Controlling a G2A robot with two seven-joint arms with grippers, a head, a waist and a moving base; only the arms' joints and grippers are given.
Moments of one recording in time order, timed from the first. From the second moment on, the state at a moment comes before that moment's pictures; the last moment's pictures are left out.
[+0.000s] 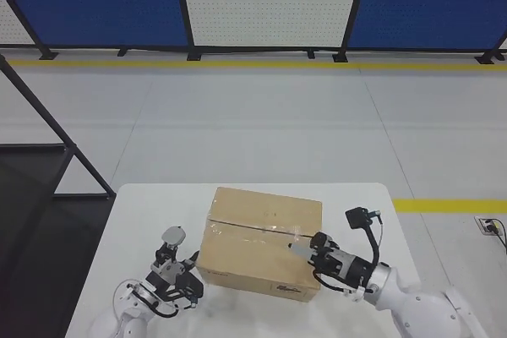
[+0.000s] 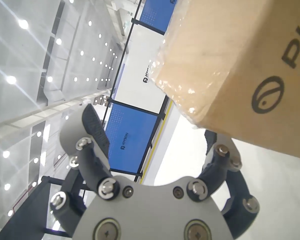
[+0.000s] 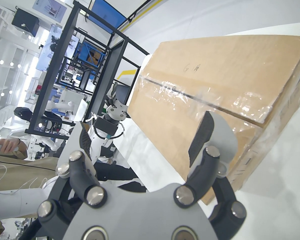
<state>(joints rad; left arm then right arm) 1.25 -1.23 -1.48 -1.47 2.49 0.07 0.57 -1.11 -1.08 1.30 -1.96 -0.22 0.06 0.70</state>
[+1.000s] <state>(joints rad) 1.37 -1.23 -1.58 -1.62 2.13 0.19 0.63 -1.12 -1.08 1.23 -2.04 -0.53 0.16 0.57</state>
